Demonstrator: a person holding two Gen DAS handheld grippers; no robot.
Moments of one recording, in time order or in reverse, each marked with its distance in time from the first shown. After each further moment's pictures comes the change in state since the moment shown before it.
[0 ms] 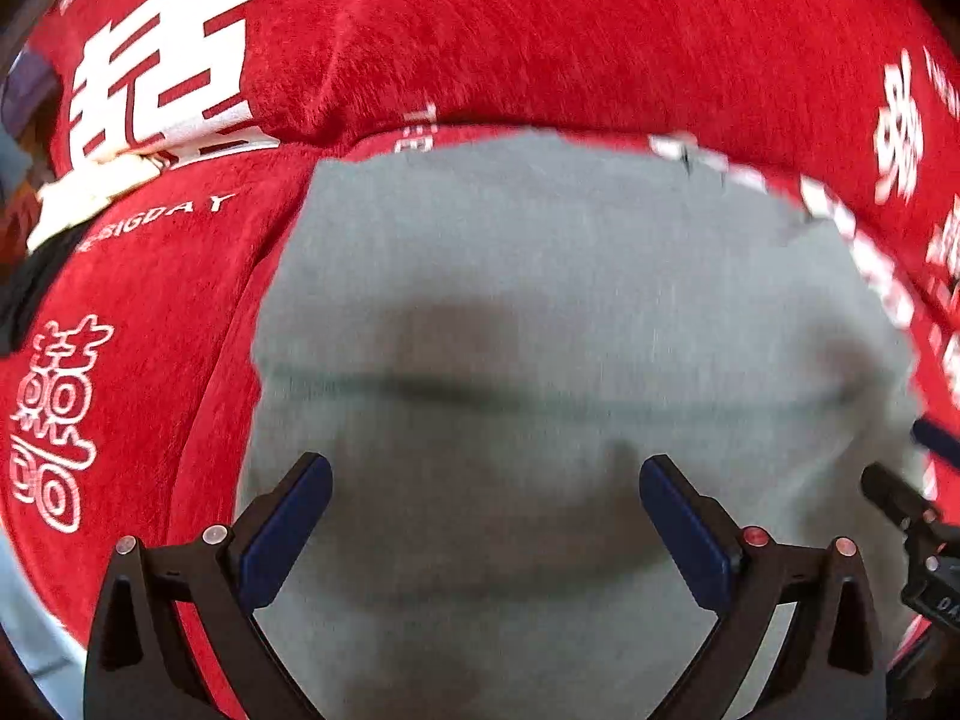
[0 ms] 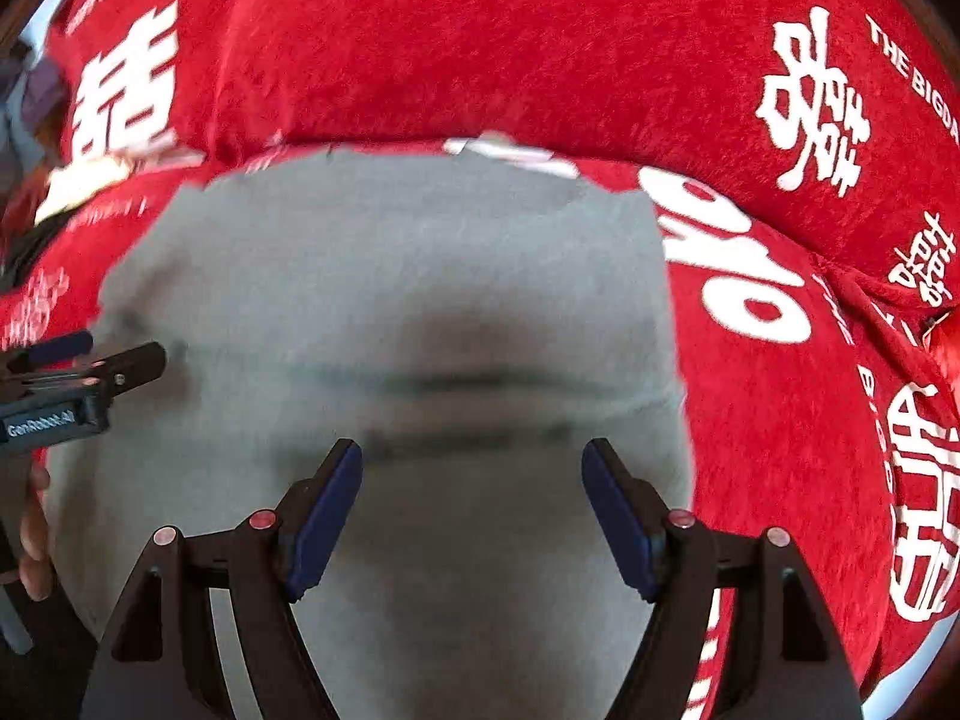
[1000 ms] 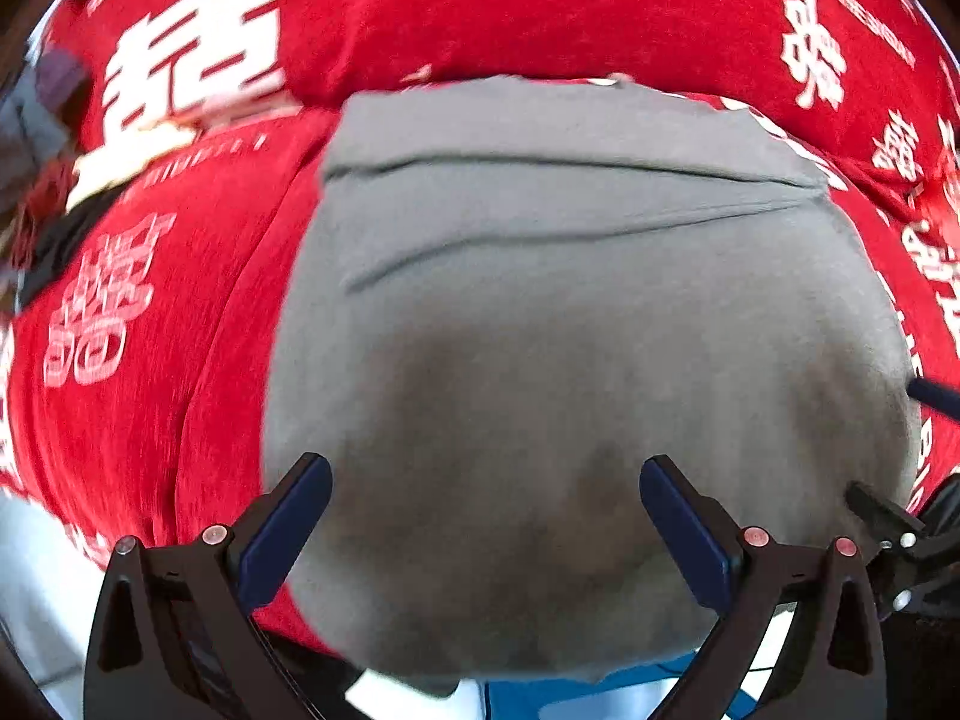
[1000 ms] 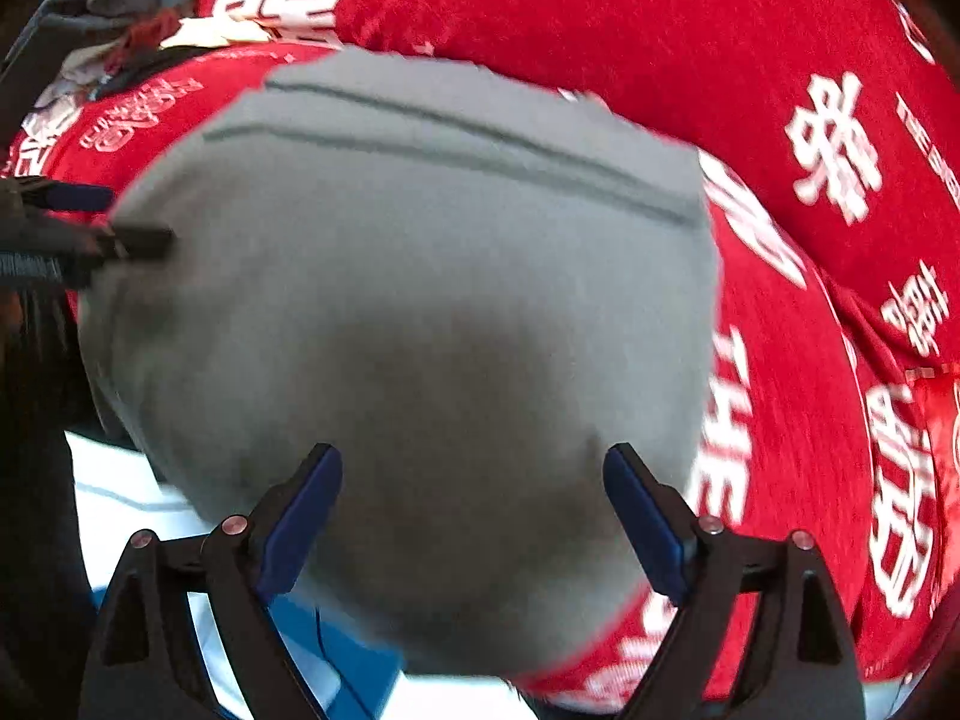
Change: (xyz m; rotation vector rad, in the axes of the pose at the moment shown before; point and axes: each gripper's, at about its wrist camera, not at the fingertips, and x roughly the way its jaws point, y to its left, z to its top) left arm -0.062 -0.001 -0.121 0.089 -0.037 -0.012; right arm -0.058 0.044 -0.136 -0.289 -0.042 0.013
